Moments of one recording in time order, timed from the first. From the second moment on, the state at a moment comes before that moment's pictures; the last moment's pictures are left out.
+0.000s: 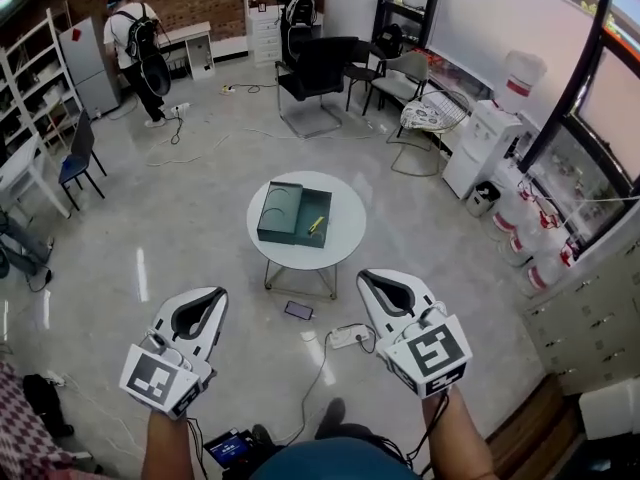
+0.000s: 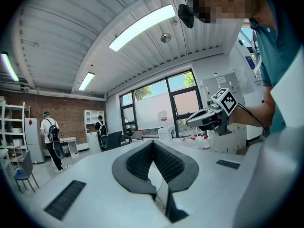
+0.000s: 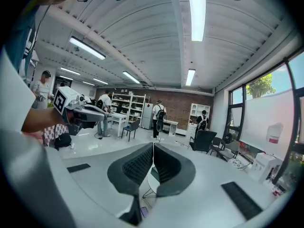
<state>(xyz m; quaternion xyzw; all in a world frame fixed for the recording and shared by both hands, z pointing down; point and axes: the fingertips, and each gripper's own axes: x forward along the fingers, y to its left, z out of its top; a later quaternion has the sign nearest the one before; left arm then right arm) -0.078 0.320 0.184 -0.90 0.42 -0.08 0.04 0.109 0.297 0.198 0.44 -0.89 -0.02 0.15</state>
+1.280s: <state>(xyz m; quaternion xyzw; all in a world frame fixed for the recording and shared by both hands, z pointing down) 0.071 0.139 0.208 -0.93 0.36 -0.09 0.04 0.256 0.161 0.232 0.49 -0.86 0.02 0.14</state>
